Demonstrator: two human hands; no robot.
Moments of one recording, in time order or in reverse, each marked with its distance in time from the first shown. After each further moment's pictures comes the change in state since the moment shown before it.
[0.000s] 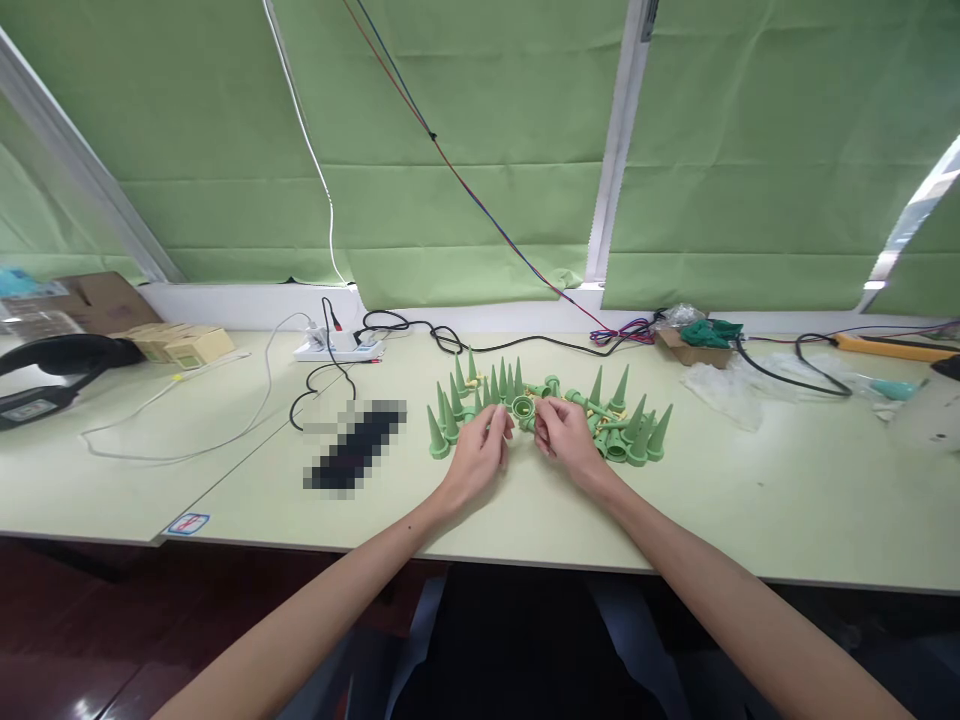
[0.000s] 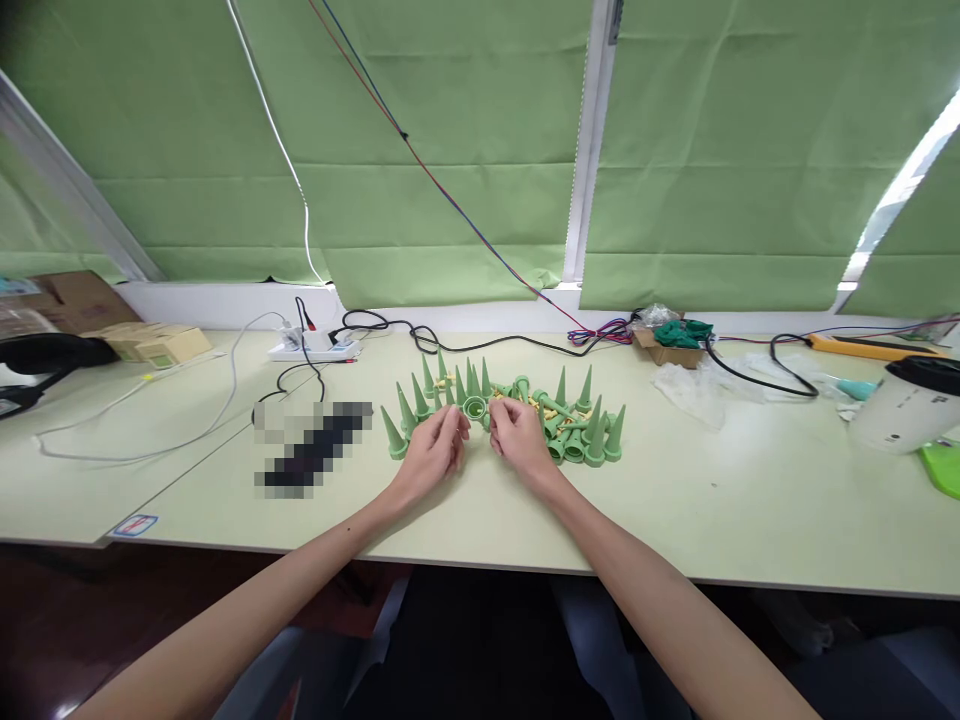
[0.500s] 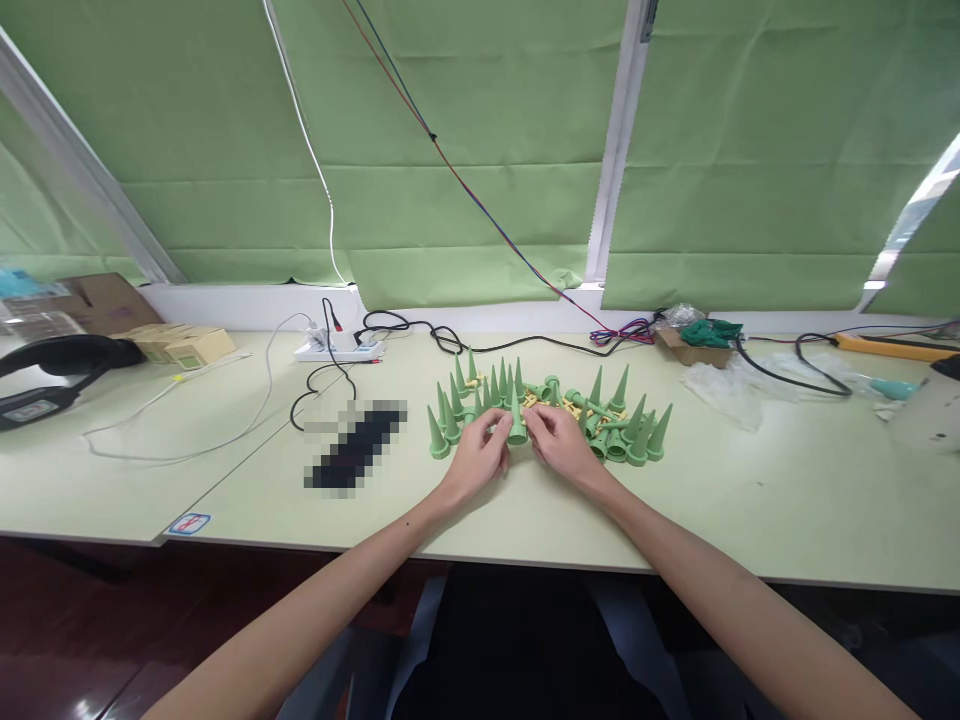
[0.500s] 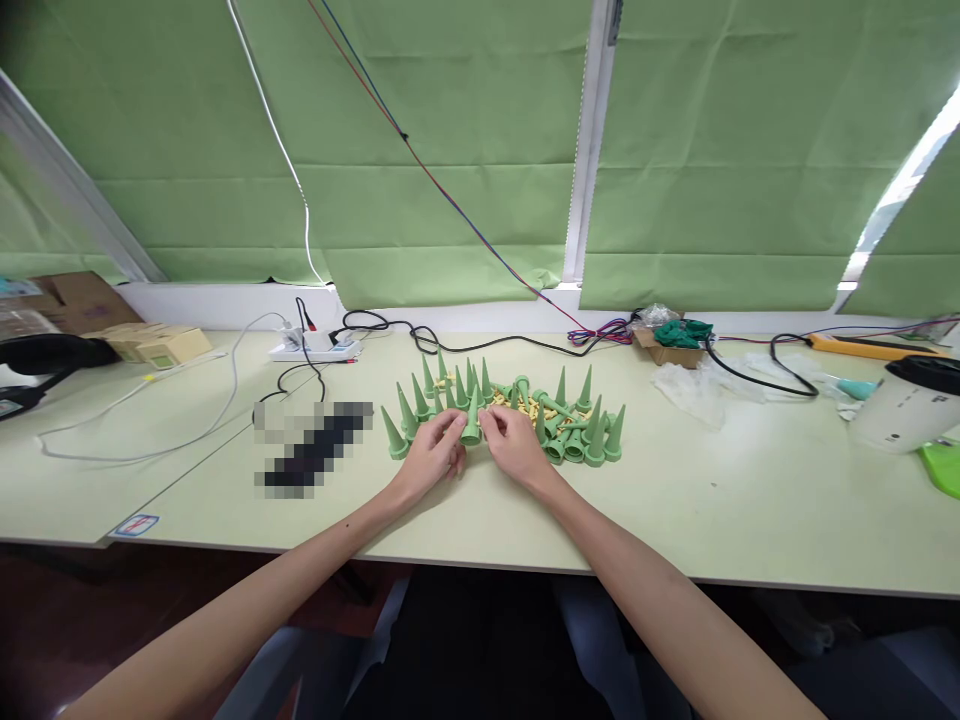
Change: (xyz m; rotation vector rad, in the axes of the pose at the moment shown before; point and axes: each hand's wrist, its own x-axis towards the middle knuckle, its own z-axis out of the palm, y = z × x) left_hand 0.001 -0.006 -0.001 -0.108 -0.085 -0.035; right_hand -0.001 0.008 -0.003 -0.386 -0.118 -0.149
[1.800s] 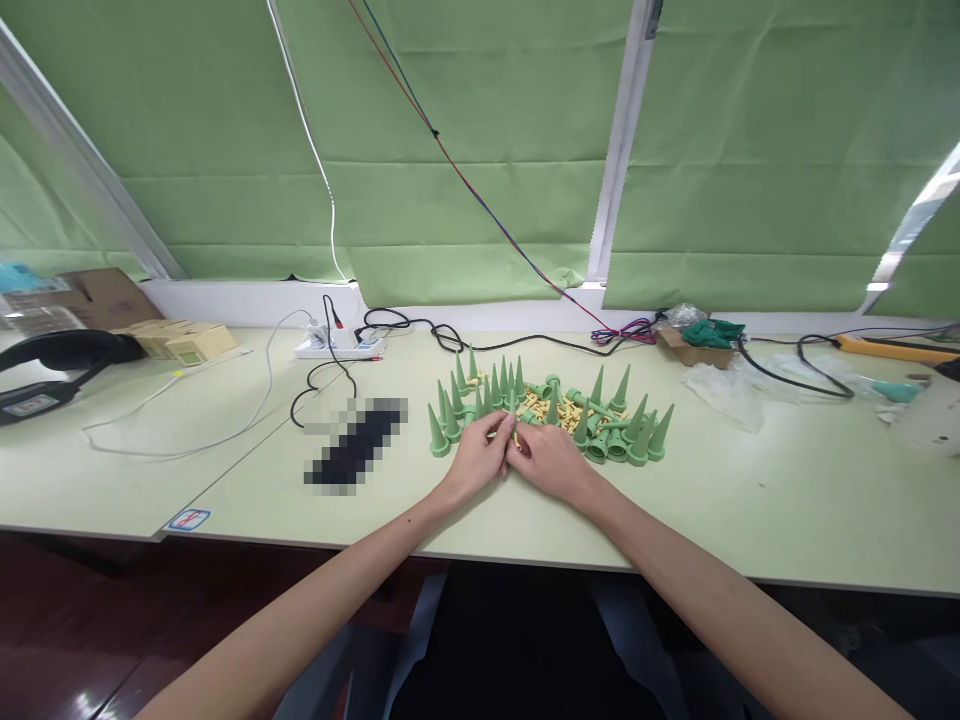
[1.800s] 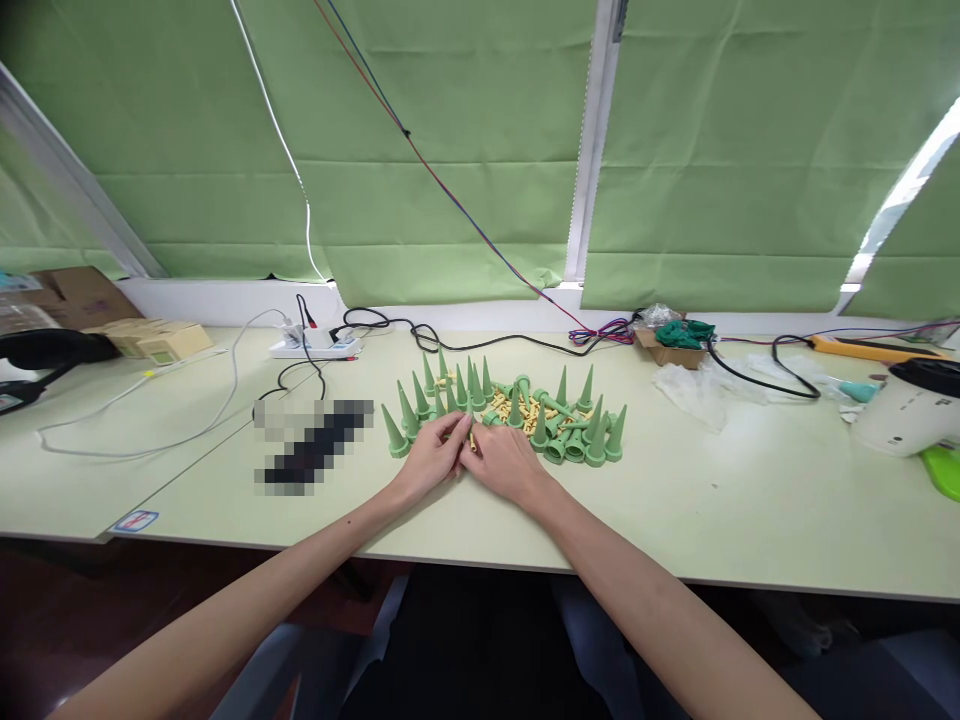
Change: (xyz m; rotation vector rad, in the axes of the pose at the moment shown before) left_hand 0.001 -0.001 0.003 0.051 0.012 0.015; right_hand -0.010 -0.008 0.012 -0.776 -0.171 -0.118
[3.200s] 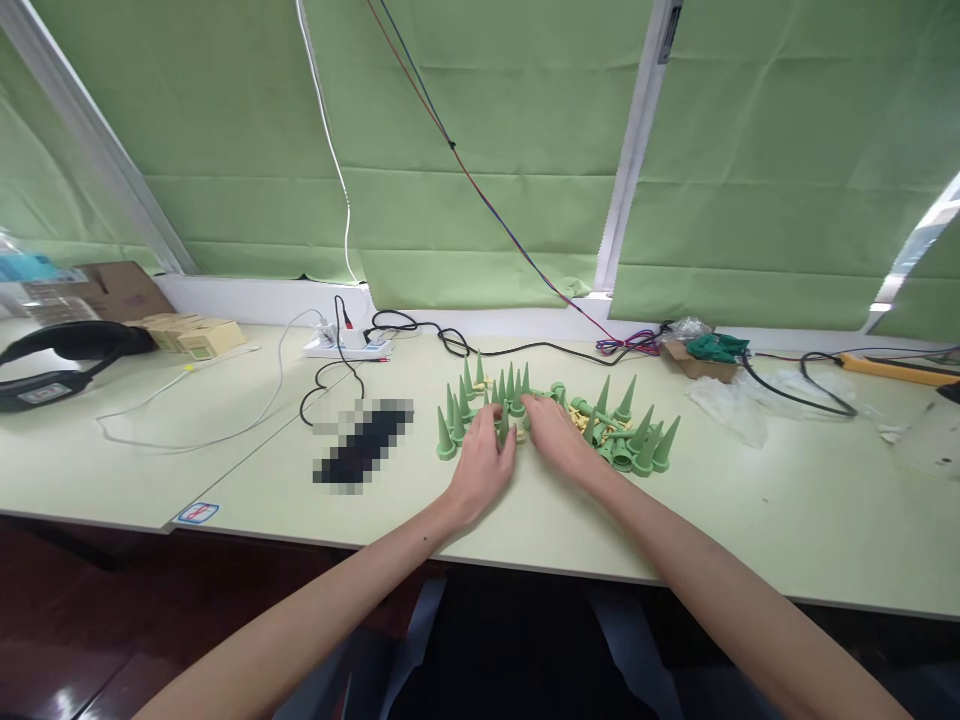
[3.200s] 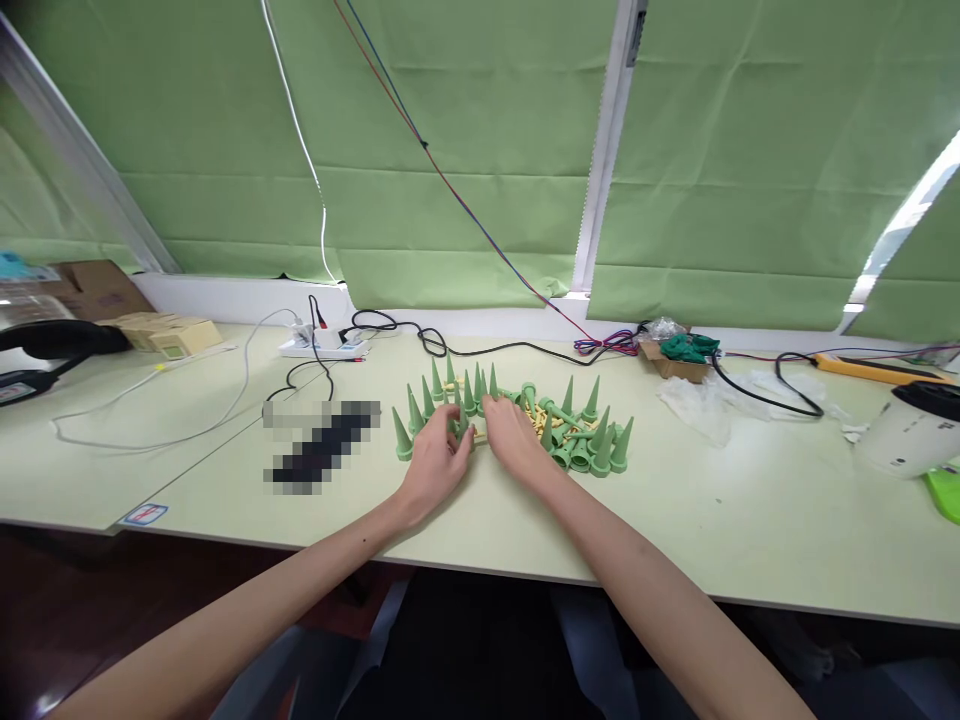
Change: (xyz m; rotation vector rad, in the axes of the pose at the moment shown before) left_hand -0.007 -0.008 0.000 0.530 0.283 0.221; right_hand 0.039 -0.004 -0.025 -0.216 -0.172 0.137
